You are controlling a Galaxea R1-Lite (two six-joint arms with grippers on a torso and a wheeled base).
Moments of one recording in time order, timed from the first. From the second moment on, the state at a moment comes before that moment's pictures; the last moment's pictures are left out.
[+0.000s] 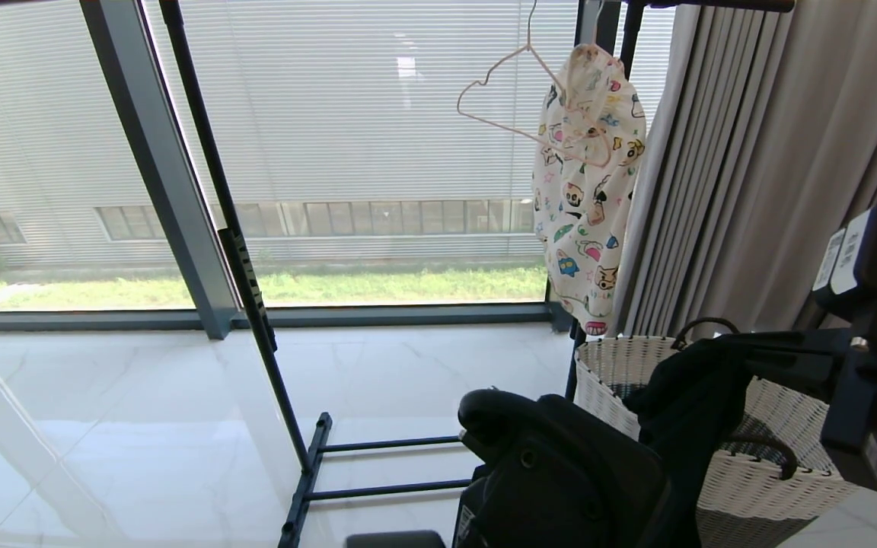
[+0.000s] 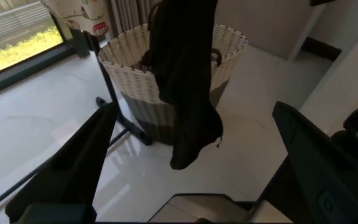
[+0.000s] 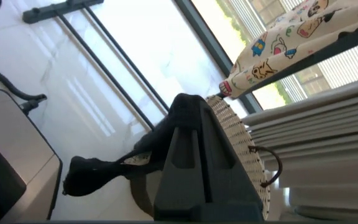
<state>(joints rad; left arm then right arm) -1.34 1.65 -0.82 -0.53 0.46 -0.17 0.93 1.20 -1.00 0.23 -0.27 -0.44</state>
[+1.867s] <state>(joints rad) -1.16 2.00 -1.08 -0.23 0.44 -0.43 1.06 1.23 -1.05 0.22 -0.27 -0.44</state>
